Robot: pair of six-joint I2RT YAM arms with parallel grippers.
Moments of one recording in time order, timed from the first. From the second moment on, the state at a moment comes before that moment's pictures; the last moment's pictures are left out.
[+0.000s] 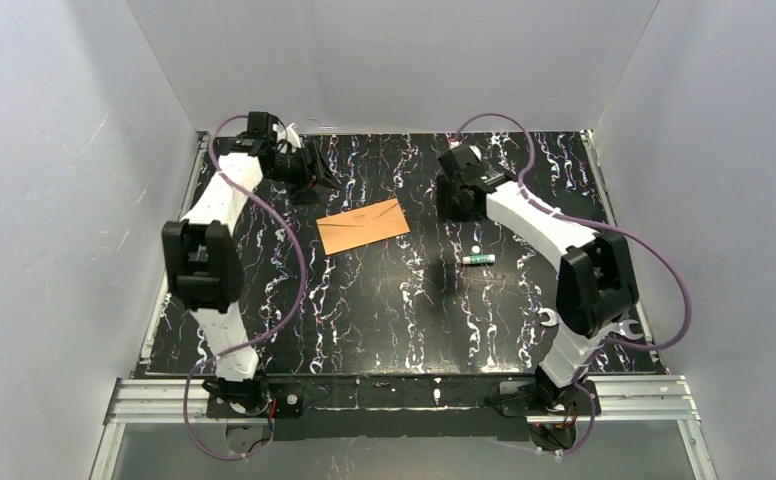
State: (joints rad) left arm -0.09 1.95 1.71 -0.82 0.64 -0.46; right arm 0.56 1.77 1.46 -0.67 0.23 0.39
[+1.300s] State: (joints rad) left arm -0.22 1.65 1.24 -0.66 0.57 -0.49; right arm 0.41 1.70 1.14 -0.67 0.00 -0.30
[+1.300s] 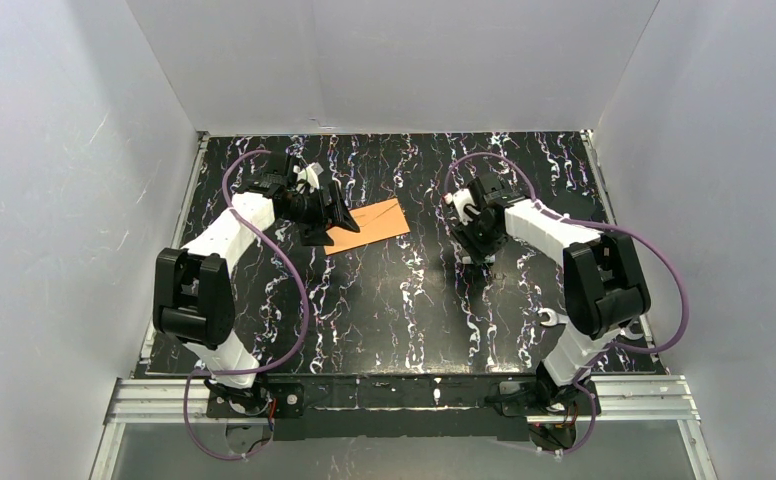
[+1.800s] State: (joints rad) left arm -0.22 1.67 1.27 -0.70 0.56 -0.46; right arm 0.41 1.78 1.13 -0.64 -0.02 -0.45
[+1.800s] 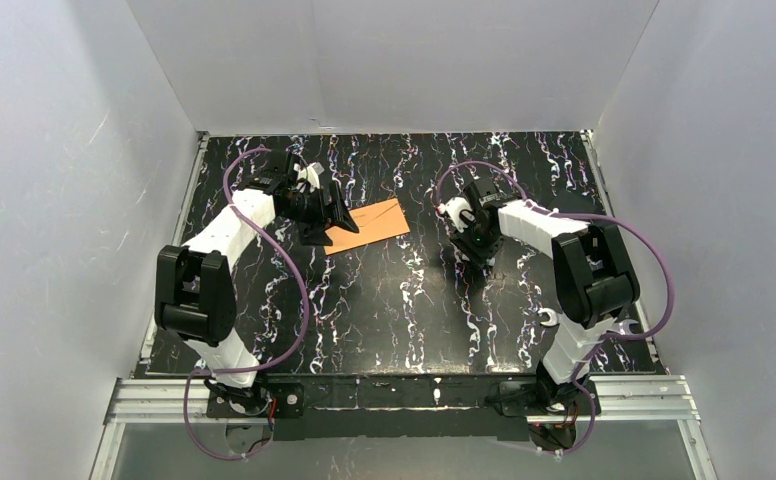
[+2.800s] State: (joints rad) left arm -0.24 1.39 1.10 -0.14 0.86 -0.63; right arm 0.42 1.45 1.09 0.02 -0.69 0.32
